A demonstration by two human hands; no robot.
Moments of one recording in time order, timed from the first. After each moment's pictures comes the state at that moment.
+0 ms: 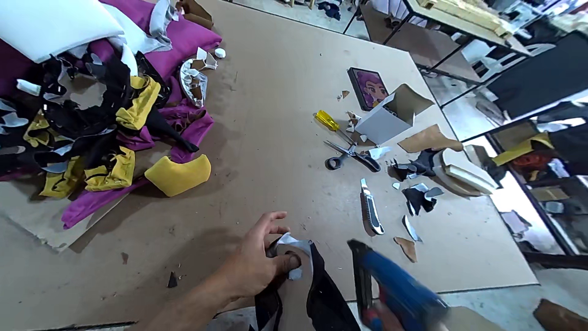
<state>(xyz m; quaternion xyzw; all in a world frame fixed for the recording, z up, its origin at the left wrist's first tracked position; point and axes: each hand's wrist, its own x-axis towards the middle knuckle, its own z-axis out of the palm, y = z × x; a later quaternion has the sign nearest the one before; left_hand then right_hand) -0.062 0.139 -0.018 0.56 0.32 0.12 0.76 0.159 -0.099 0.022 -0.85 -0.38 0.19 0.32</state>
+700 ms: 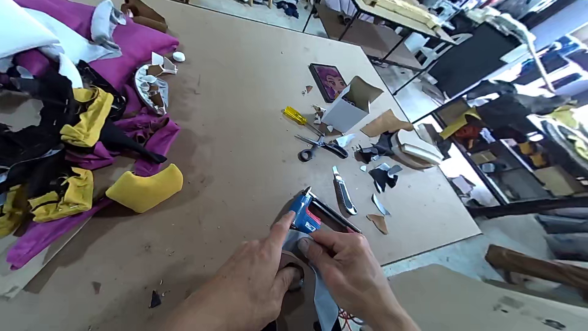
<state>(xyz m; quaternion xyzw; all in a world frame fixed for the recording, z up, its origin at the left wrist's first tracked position) -0.055 0.137 0.052 0.81 0.23 -0.02 0.55 0.120 0.021 0.058 -0.77 -0.51 0.23 0.31</state>
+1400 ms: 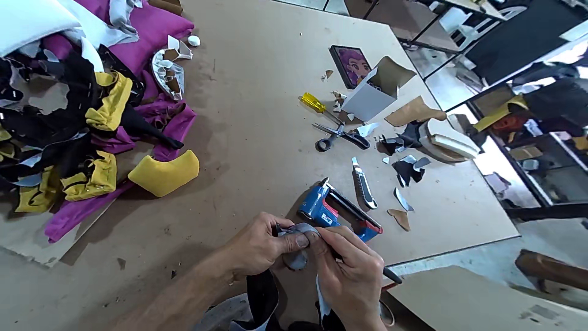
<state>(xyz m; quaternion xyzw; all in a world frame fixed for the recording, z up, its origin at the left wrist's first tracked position) -0.052 0.151 -0.006 0.52 0.21 0.06 0.83 0.083 0.018 0.008 -0.72 -0.53 -0.01 0.44</state>
